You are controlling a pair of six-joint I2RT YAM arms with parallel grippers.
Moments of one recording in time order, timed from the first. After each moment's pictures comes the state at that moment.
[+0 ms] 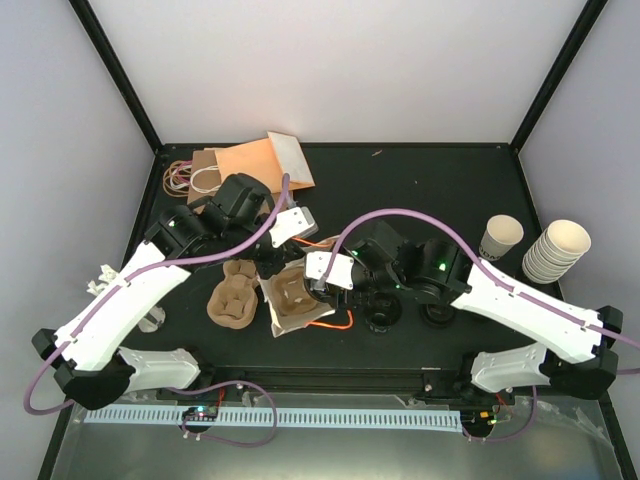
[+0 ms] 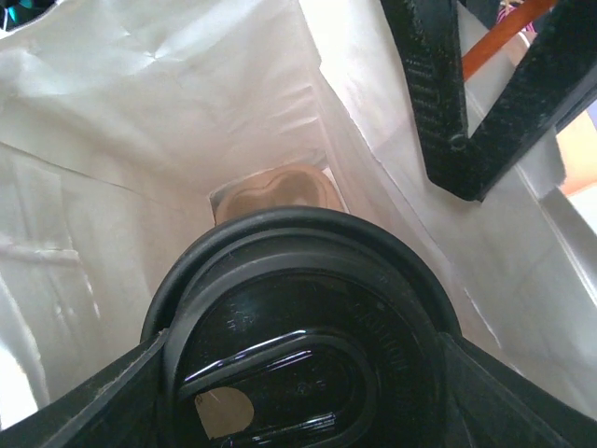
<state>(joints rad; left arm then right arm) -0.75 1.22 1.52 -1.16 0.29 0.24 1.14 1.27 1.43 -0.95 -0.01 -0.51</state>
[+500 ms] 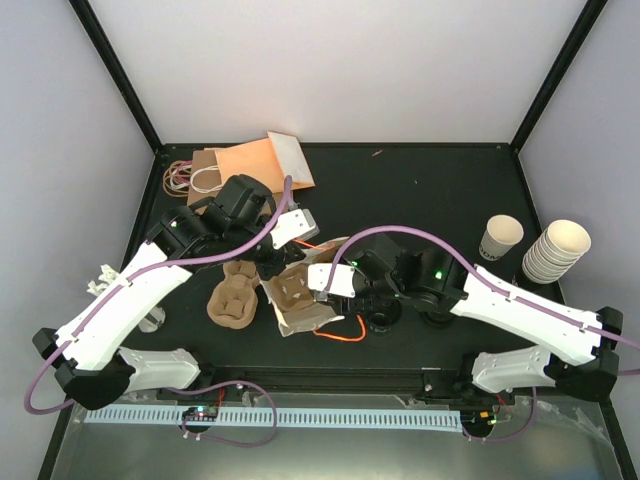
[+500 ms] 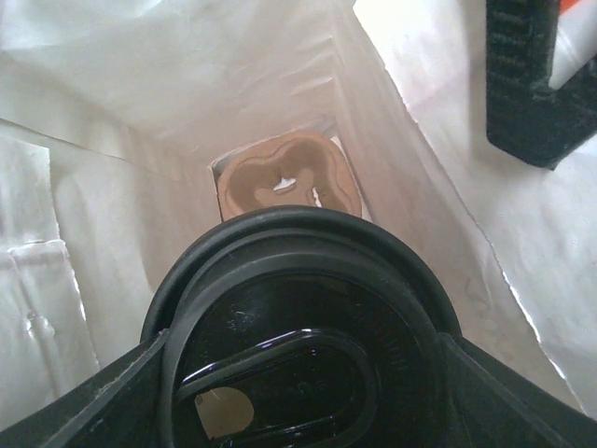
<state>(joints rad) -0.75 1.22 1.50 -1.15 0.29 0.26 1.16 1.24 1.31 -0.89 0.05 -0.59</state>
